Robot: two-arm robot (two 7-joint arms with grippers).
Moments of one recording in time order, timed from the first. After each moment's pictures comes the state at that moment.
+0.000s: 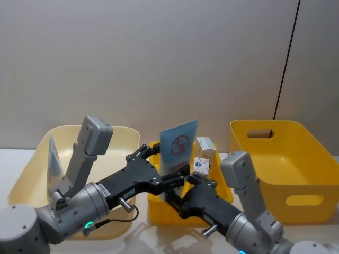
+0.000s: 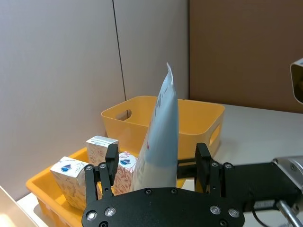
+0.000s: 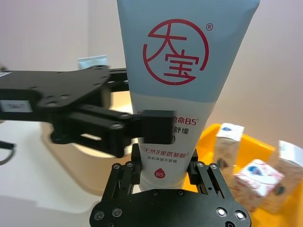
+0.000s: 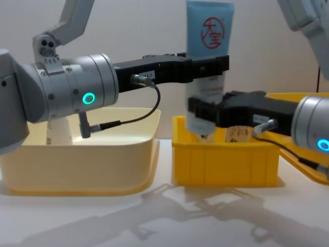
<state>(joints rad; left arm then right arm) -0.53 0.28 0.48 -1.41 -0.49 0.03 -0.56 0.34 0.30 -0.43 -1.50 0.26 0.07 0.34</state>
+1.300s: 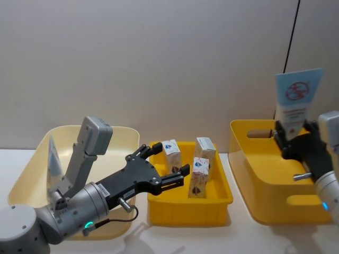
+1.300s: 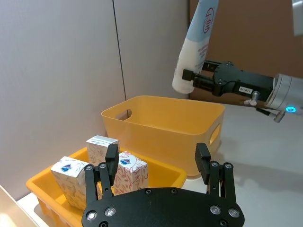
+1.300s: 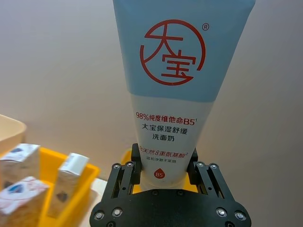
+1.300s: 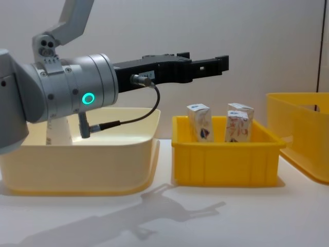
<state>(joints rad) -0.53 0.28 0.48 -1.41 -0.49 0.03 -0.56 0.34 0.36 -0.17 -1.54 0.08 0.04 0.01</state>
